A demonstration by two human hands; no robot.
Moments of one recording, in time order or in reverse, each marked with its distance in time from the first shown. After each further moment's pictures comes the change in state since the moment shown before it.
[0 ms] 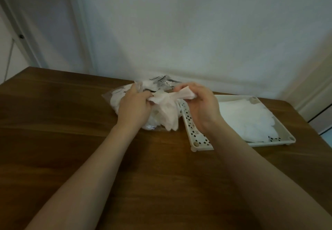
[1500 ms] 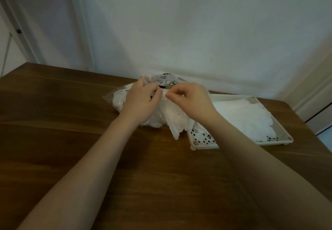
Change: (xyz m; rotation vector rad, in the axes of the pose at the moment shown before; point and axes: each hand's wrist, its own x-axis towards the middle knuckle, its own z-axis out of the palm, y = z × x) left_hand 0.002 0.012 -0.010 -0.227 -0.035 0.131; right_hand 0.006 -0.012 0.010 -0.985 -0.112 -0.163
